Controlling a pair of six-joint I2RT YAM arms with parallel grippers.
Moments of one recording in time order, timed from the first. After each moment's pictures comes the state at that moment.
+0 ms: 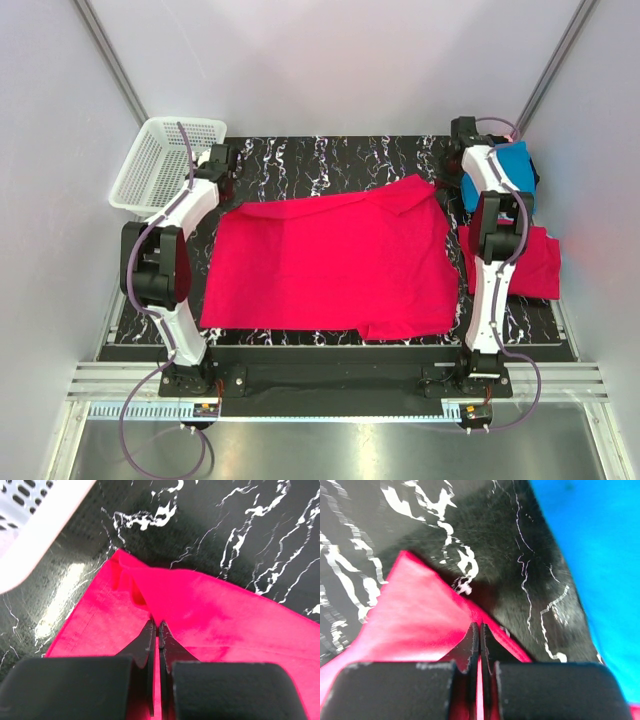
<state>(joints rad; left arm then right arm) -0.14 1.83 1.41 -0.57 -0.26 -0.69 -0.03 2.37 2.08 -0.77 0.03 0.46</state>
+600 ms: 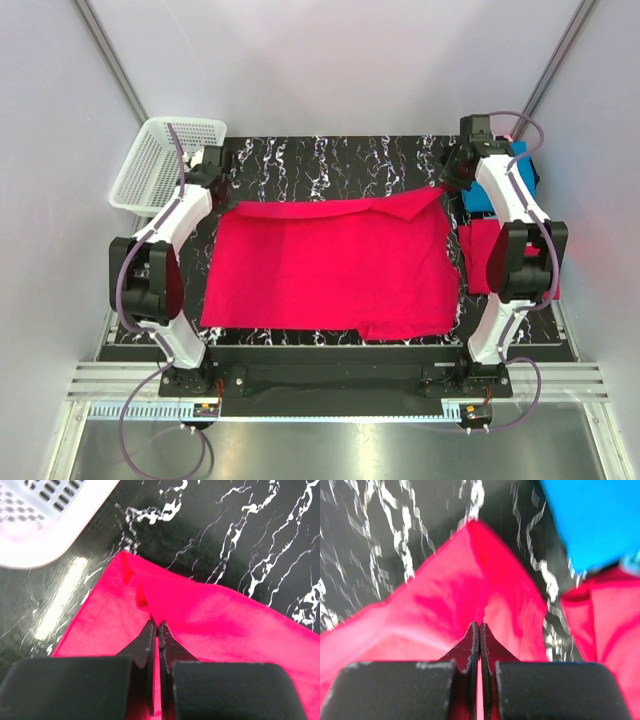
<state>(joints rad) -0.14 1.72 1.36 -0.60 -0.27 -0.69 0.01 1.90 1.71 -0.76 0.06 0.47</state>
